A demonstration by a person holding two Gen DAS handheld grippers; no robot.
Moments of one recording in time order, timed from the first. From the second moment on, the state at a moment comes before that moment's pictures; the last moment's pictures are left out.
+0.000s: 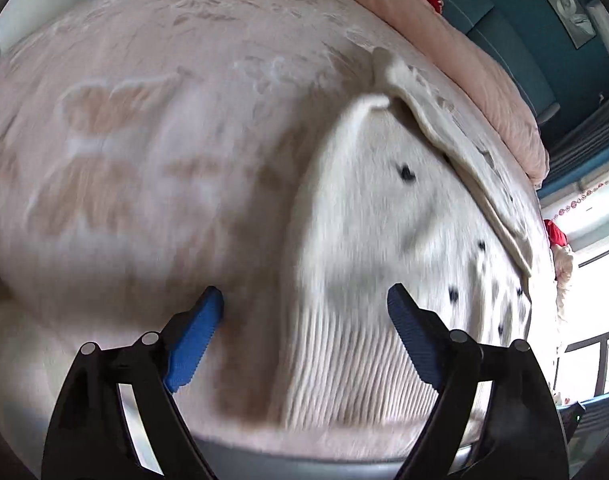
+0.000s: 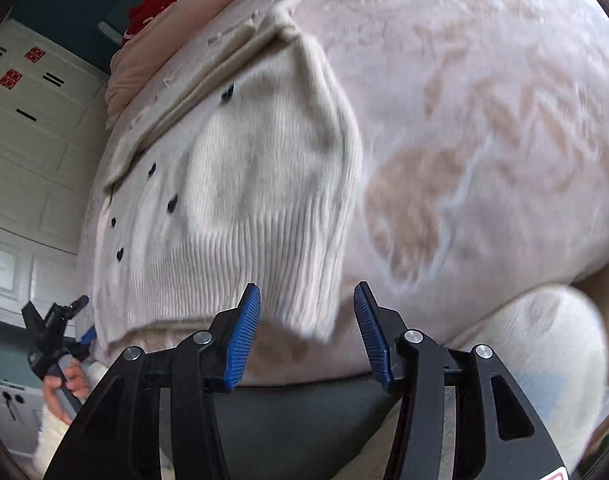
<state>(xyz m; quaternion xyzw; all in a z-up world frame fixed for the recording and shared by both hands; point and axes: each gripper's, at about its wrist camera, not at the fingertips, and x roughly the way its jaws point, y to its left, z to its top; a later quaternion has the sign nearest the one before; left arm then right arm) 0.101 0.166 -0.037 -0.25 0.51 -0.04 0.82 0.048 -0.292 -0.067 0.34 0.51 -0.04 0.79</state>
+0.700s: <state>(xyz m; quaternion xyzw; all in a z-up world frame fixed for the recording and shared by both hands) 0.062 0.155 0.031 -0.25 0.50 -0.11 0.83 0.043 -0.257 0.029 0.30 0.42 0.02 0.86</state>
